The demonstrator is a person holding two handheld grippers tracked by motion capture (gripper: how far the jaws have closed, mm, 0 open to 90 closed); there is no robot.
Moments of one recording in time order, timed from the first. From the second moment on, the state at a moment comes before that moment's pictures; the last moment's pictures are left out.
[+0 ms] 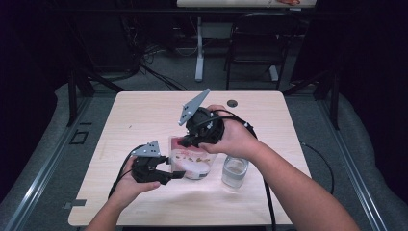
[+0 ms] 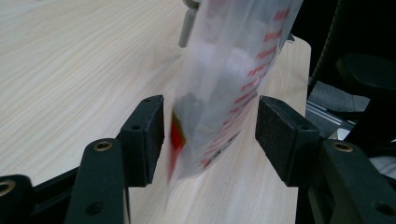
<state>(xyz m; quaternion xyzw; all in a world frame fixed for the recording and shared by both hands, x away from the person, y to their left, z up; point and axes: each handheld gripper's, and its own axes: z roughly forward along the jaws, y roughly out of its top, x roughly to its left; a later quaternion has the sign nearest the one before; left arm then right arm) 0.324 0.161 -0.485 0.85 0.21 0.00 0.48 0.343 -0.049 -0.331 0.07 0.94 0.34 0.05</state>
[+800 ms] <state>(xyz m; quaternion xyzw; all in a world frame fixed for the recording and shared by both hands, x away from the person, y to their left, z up) 0.332 0.149 -0.507 0.85 0.20 -0.01 0.48 0.341 -0.050 -0.319 0.07 0.93 0.35 0.06</state>
